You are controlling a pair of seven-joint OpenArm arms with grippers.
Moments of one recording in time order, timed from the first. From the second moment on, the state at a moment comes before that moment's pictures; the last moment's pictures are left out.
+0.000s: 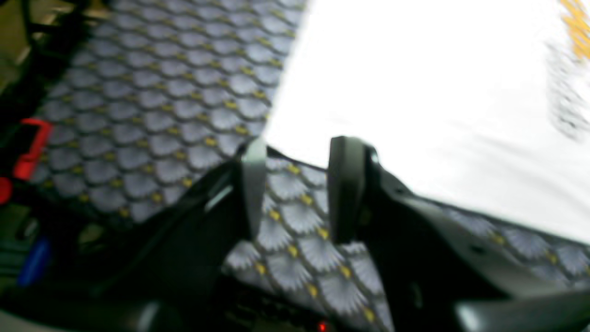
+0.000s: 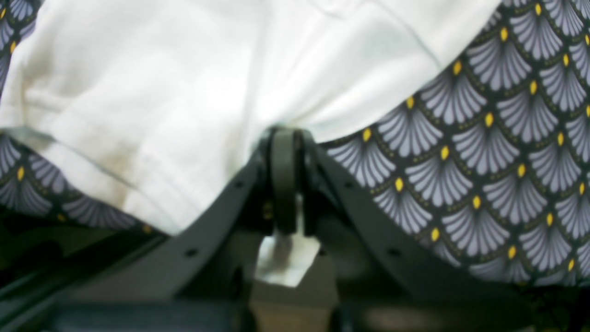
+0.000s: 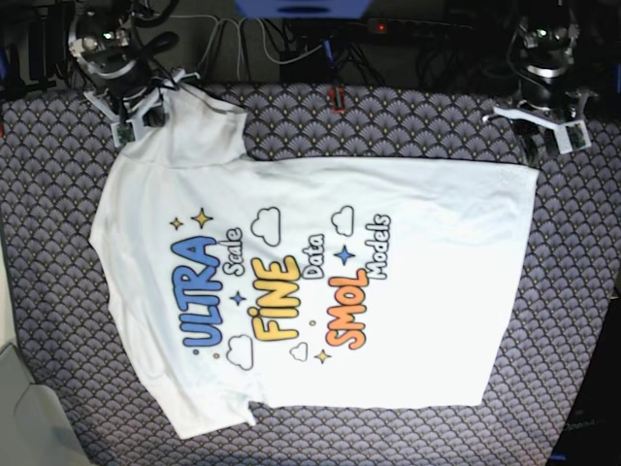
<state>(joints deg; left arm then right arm) 34.8 -8.7 -20.7 107.1 -17.0 -0.7 13.5 -31.6 1.0 18.8 103.3 0.2 25.8 -32.9</state>
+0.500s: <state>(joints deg) 28.1 -10.7 -23.4 96.5 -17.1 -0.6 14.2 -30.8 1.0 19.8 103.1 0.6 26.5 -33.5</state>
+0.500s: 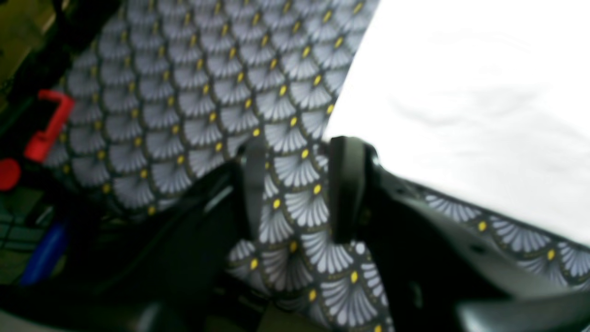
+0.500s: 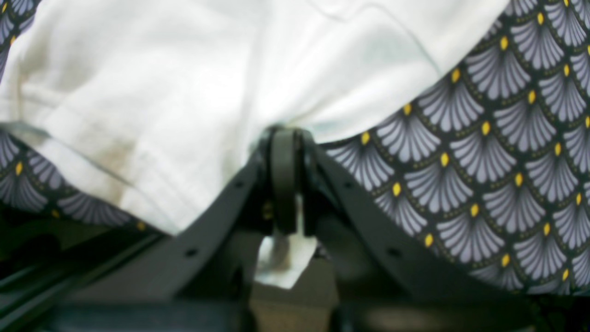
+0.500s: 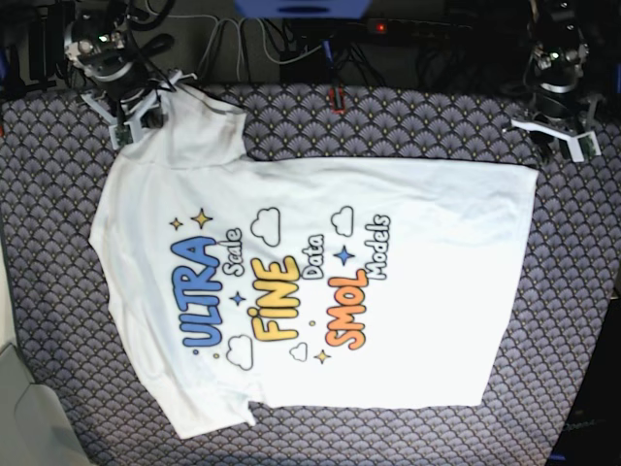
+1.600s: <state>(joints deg) 16.4 -13.1 -17.5 81.2 -17.0 -0.6 13.0 -30.8 1.0 19.7 103.2 0.6 26.6 -33.8</state>
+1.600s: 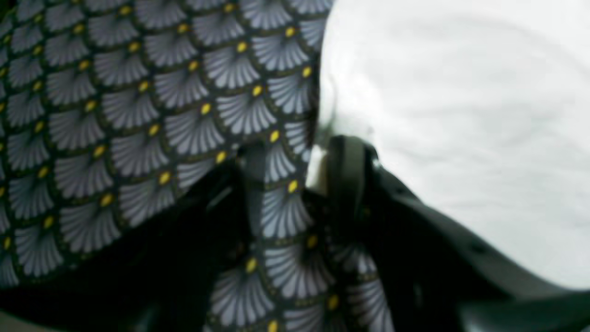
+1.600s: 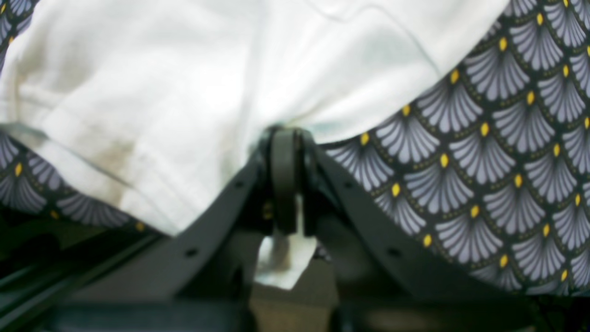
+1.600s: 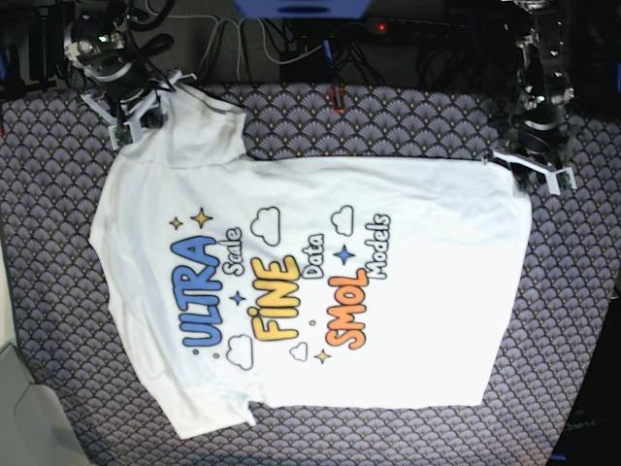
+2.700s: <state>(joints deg) 15.9 -13.5 -15.2 76.8 -17.7 -1.5 7.4 -30.8 1.0 19.5 103.2 0.6 26.6 -33.8</state>
